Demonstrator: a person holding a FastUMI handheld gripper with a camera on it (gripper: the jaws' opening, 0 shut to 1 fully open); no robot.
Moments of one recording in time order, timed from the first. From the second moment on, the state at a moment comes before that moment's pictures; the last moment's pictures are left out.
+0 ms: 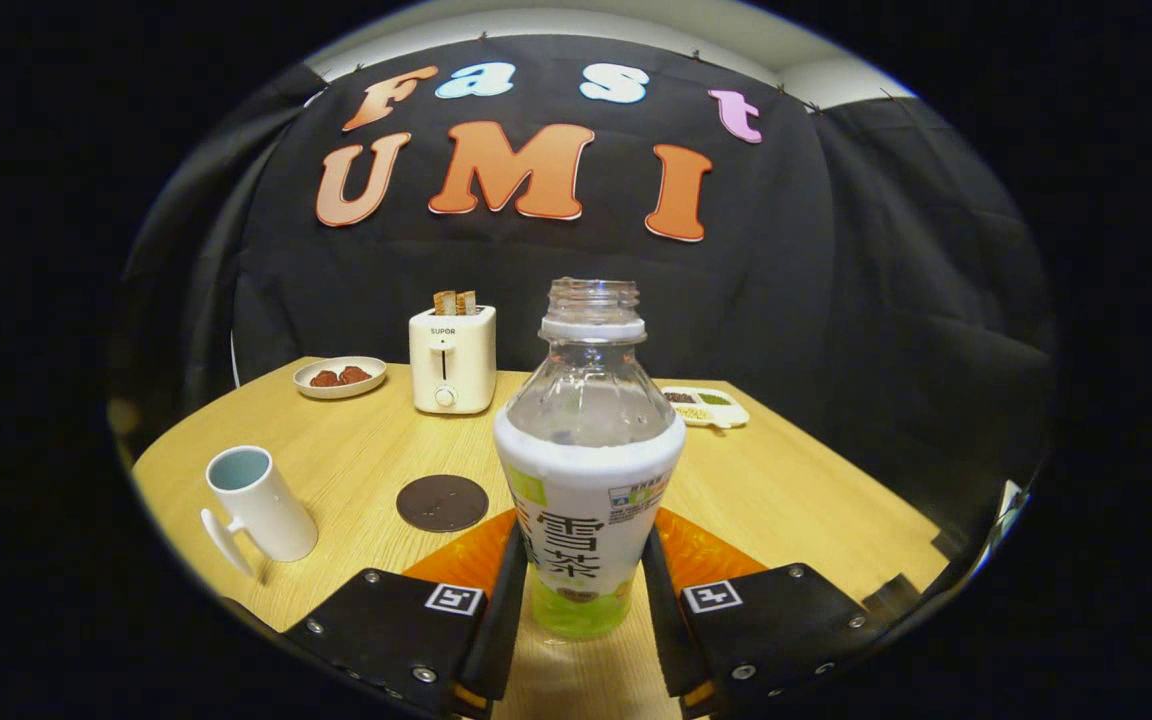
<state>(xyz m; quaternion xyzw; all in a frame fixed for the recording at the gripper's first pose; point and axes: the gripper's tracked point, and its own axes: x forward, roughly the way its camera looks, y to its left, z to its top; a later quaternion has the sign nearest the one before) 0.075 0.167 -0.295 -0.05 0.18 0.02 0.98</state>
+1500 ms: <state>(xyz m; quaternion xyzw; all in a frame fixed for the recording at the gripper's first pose) 0.106 0.276 -0.208 -0.56 0.07 0.04 0.82</state>
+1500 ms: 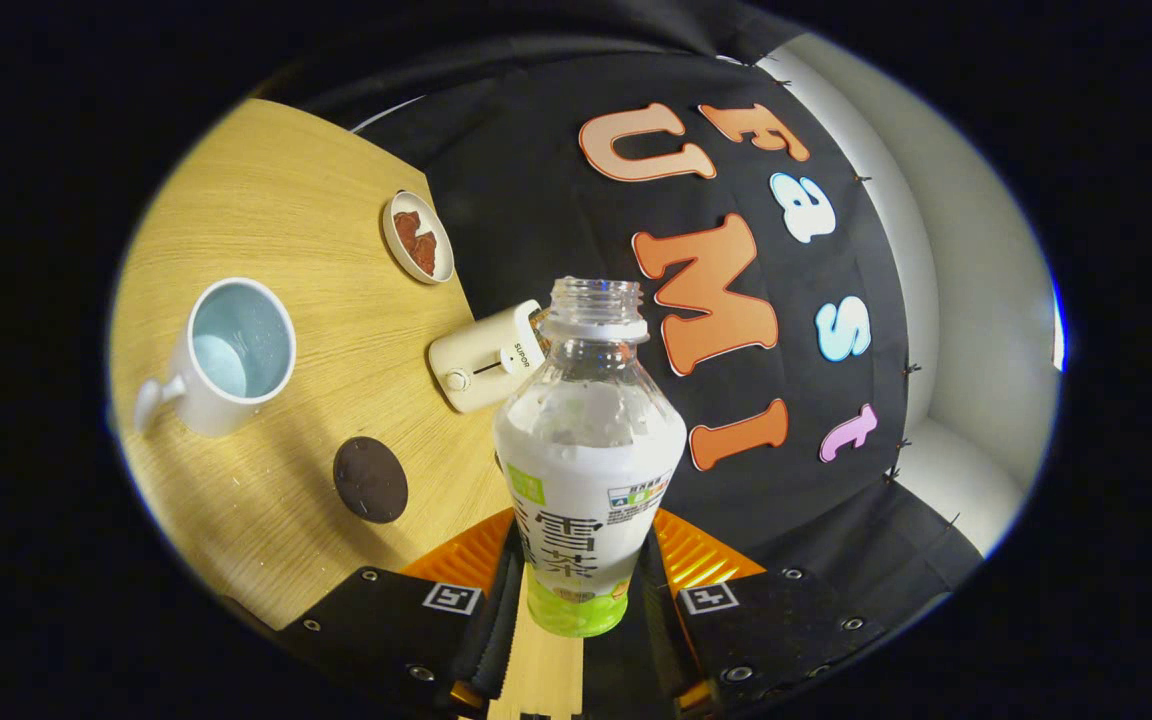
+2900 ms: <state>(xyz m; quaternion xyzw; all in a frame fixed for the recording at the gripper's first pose) 0.111 0.297 -0.216 -0.73 0.00 0.06 0.68</state>
